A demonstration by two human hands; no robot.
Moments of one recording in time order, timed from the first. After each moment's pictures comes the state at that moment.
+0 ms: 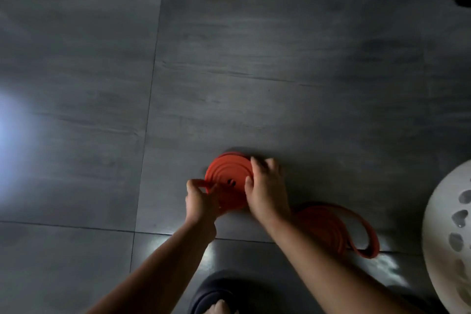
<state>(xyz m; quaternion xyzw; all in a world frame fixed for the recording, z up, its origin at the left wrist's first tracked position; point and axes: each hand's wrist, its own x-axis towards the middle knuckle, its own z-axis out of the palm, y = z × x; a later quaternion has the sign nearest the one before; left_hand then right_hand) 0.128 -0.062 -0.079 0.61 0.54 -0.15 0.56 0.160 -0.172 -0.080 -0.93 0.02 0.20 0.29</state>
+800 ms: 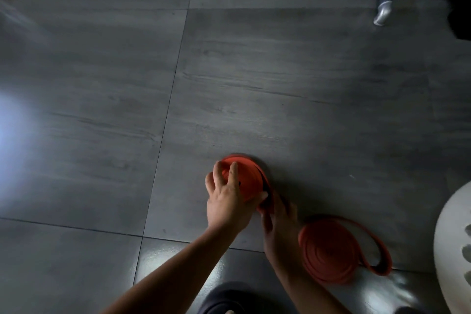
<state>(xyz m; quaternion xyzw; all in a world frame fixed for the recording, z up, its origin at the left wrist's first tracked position) 0.135 -0.072 -0.066 0.90 0.22 -0.25 0.27 0.092 -0.178 -0.111 -0.92 0.06 0.09 0.38</state>
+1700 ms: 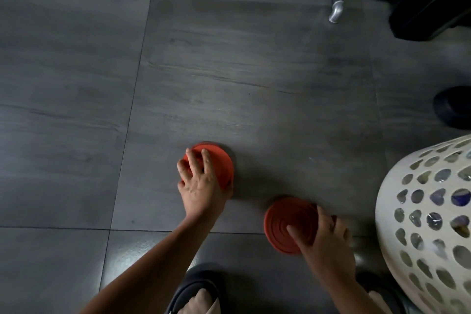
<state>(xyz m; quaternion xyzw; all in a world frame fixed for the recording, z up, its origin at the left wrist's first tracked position) 0.131 -0.087 -0.076 0.93 0.20 -0.24 0.18 0.057 -0.309 -0.077 -0.95 0.19 0.21 0.10</state>
